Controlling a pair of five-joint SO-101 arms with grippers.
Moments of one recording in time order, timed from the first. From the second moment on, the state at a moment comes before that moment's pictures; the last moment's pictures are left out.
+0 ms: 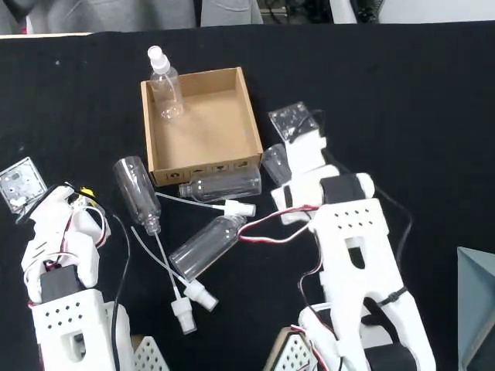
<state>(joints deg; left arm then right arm) -23.7 -77.7 78.0 43.2 11.8 -9.8 -32.7 41.9 68.8 12.1</state>
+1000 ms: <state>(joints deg) -23.7 -77.7 78.0 43.2 11.8 -9.8 10.2 16.3 68.8 16.7</state>
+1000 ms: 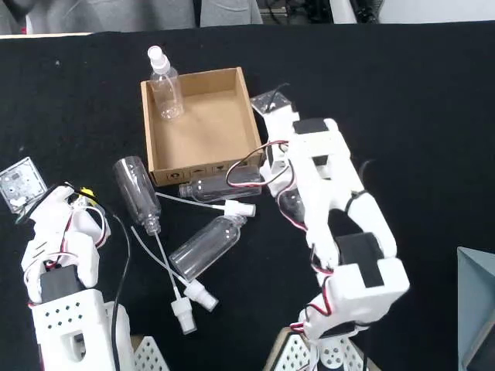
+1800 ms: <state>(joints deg) -23.7 -77.7 78.0 43.2 11.8 -9.7 13.2 15.1 71.8 16.6</state>
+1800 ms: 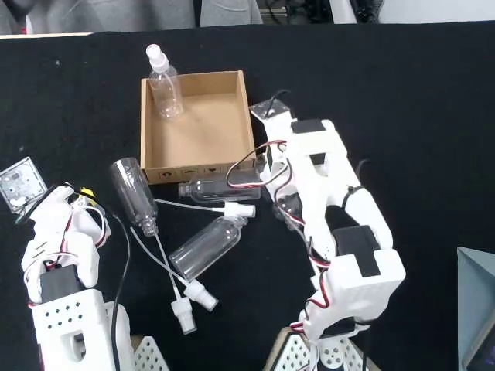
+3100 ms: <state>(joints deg) -23.7 -77.7 78.0 43.2 11.8 -4.9 -1.7 14.3 88.5 -8.7</state>
